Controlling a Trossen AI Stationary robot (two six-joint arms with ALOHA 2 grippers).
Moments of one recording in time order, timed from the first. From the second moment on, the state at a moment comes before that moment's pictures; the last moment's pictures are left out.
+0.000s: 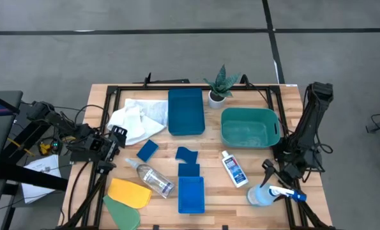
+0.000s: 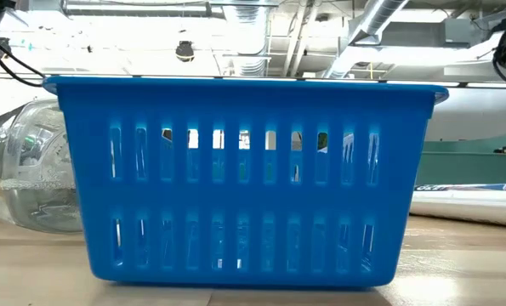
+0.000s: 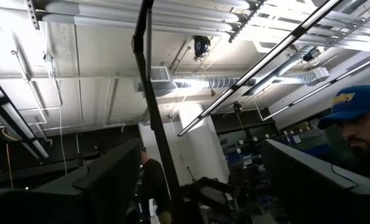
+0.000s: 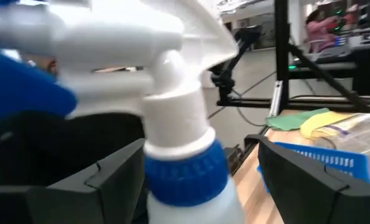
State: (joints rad) left arm -0.41 0.65 0.02 1.33 0.15 0.23; right arm 1.22 0.73 0.17 0.63 0.56 0.15
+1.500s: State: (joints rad) left arm -0.41 0.64 0.02 1.35 0.15 0.23; right arm 1.13 0.74 0.30 0.72 0.71 -0.06
